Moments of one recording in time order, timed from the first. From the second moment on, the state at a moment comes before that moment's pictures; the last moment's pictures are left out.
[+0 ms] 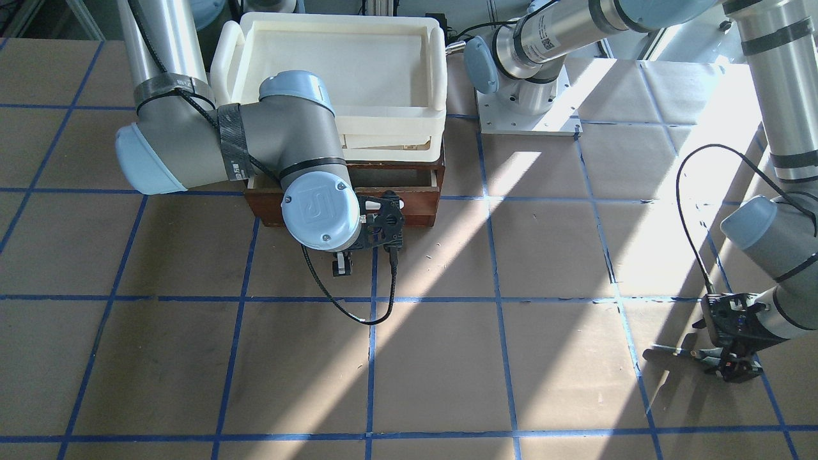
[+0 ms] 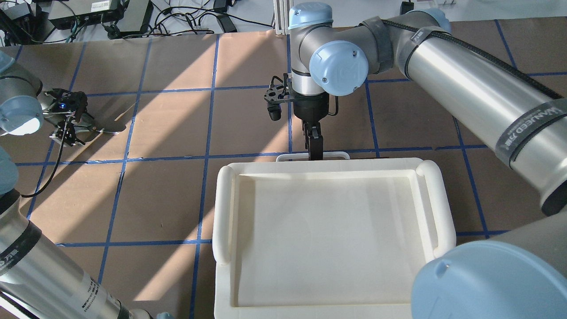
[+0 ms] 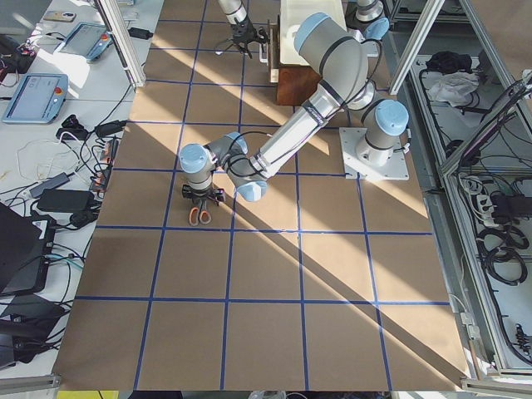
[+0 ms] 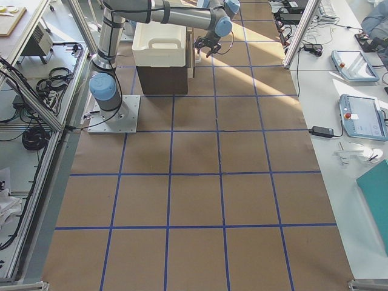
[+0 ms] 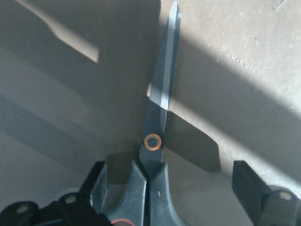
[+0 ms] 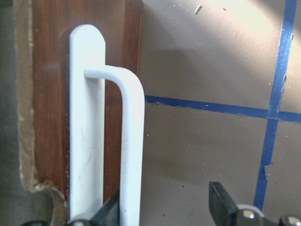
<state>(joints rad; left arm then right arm) -1.00 -2.24 -1.53 -0.94 1.52 2.22 1.87 -1.07 1.39 -1.50 -1.46 -1.39</state>
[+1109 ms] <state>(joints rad) -1.01 -2.23 -1.51 -0.94 1.53 2.29 1.83 -0.96 1.24 -1.60 -1.46 -1.41</state>
